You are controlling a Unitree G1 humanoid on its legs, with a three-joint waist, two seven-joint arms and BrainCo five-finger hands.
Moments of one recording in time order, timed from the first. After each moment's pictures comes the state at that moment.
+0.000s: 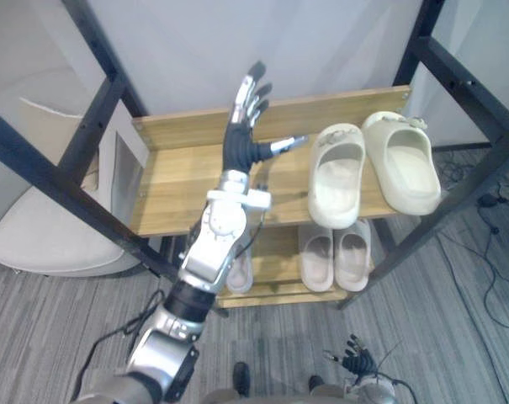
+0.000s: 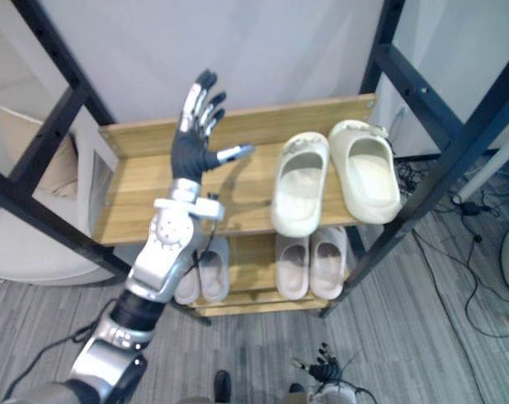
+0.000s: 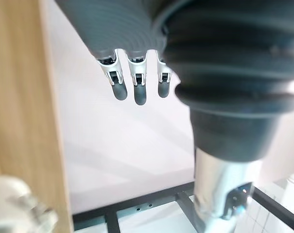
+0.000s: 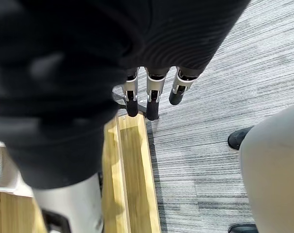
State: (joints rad) left arm -0.47 0.06 -0.30 -0.10 -0.16 -0.08 0.26; right arm 0.21 -0.05 -0.09 0.69 -0.02 -0.04 -0.08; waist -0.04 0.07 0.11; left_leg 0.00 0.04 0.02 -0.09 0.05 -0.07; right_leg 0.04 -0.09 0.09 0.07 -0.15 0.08
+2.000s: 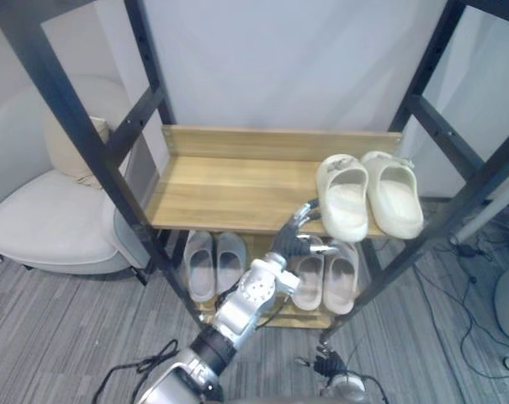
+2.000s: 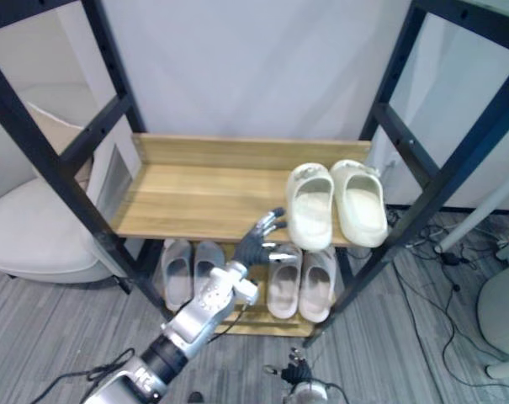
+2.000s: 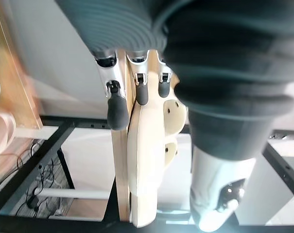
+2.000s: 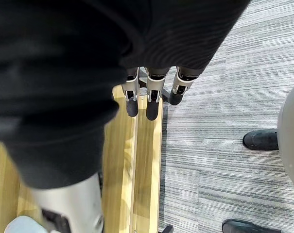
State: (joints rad) left arm -0.37 -0.04 -0.61 0.35 -0.22 -0.12 0.11; right arm 0.12 0.00 0.04 0.85 -0.02 -0.03 -0.10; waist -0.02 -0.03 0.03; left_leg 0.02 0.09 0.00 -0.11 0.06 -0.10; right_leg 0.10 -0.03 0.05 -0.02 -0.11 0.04
